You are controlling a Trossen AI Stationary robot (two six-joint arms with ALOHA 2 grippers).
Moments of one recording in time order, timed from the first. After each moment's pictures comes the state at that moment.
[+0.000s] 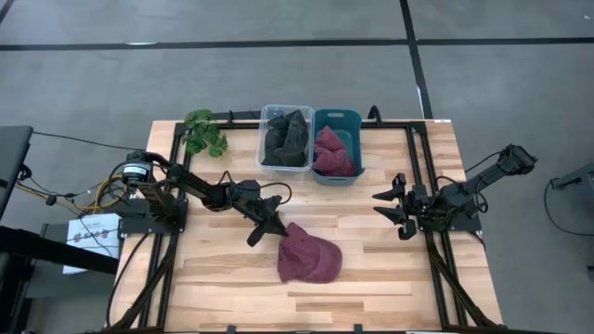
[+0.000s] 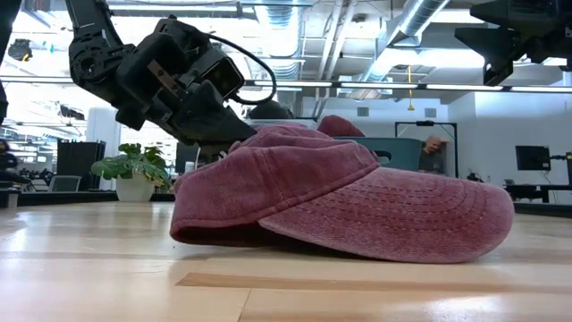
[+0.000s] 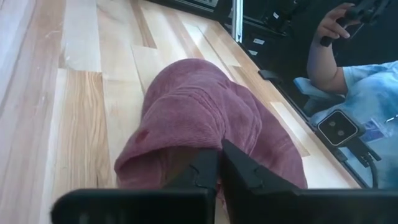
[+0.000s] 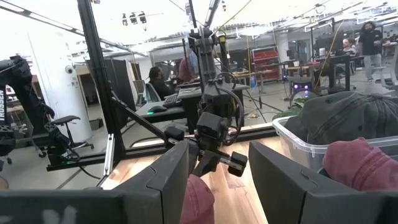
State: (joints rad) left arm -0.01 1.73 0.52 0.84 0.52 -0.15; right arm 0.51 0.35 0.06 0.46 0.52 0.03
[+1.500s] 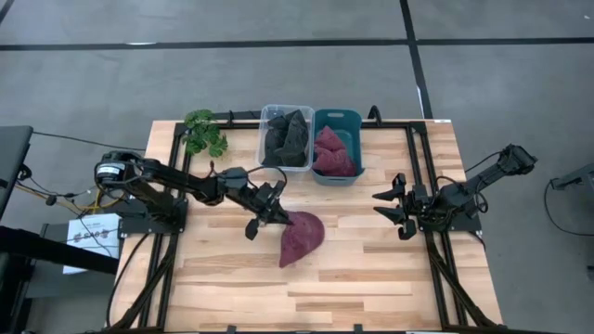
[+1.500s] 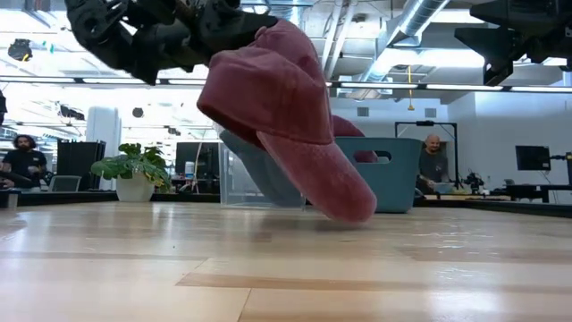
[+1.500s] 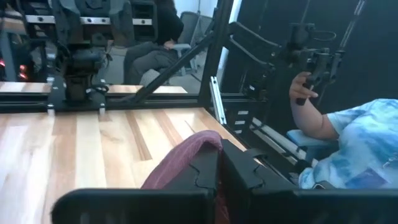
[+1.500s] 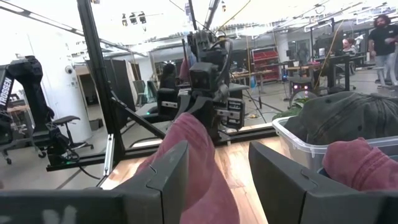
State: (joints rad) left arm 0.00 1.52 0.60 0.87 0.52 -0.10; right arm 0.51 0.35 0.06 0.46 0.52 0.03
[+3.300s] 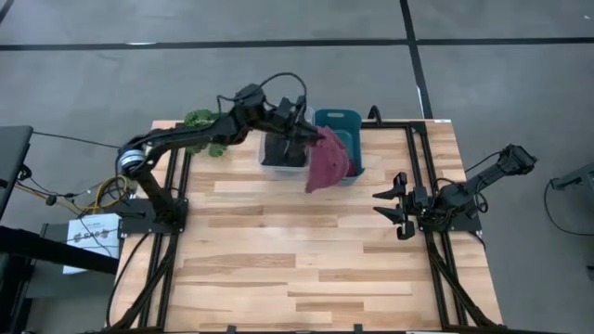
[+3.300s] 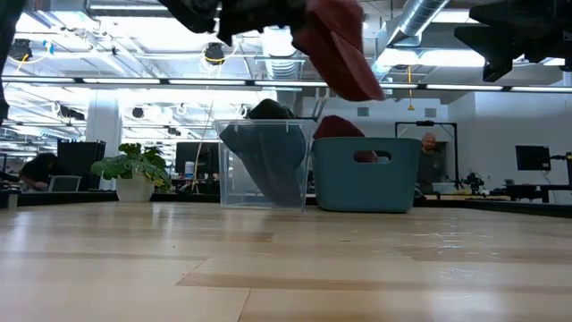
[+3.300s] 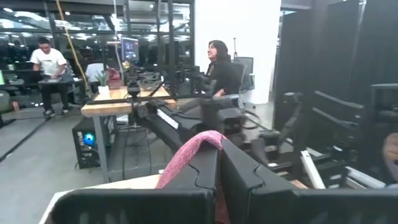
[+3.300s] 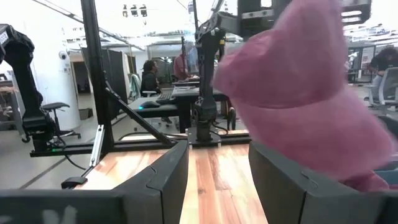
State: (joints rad) left arm 0.41 1.70 1.35 0.48 0.77 0.00; right arm 0.51 0.35 0.06 0.46 0.53 -0.08
